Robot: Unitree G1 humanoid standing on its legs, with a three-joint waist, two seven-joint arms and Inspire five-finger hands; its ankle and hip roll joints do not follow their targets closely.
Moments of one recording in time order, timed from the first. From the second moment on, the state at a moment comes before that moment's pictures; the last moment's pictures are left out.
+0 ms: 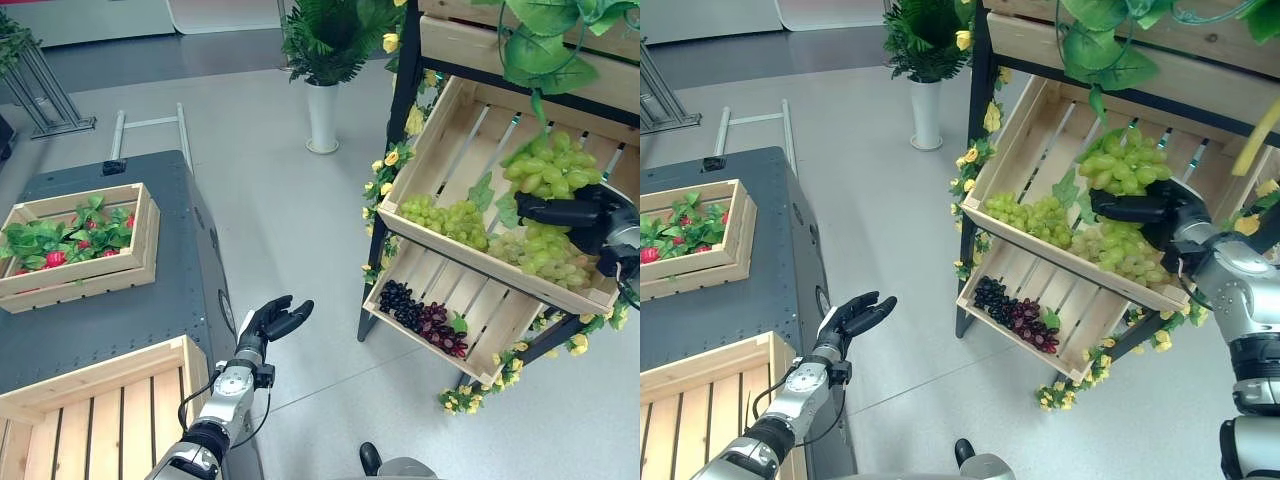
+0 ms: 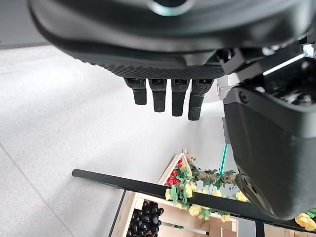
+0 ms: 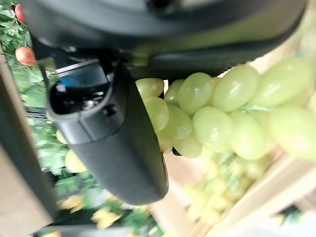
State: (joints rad) left arm -0.24 0.33 -0.31 0.84 -0.39 -0.24 0.07; right arm -0.50 -1.05 0.02 0.49 0.75 0.29 0.28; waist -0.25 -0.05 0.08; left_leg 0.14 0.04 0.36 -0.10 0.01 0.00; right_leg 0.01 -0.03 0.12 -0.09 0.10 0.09
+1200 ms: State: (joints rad) left arm -0.24 0.33 -0.31 0.84 -0.39 -0.24 0.08; right arm -0.67 -1.09 0.20 0.82 0.43 0.14 0.23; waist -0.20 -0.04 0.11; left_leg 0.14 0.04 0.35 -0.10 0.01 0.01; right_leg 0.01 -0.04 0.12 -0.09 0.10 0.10
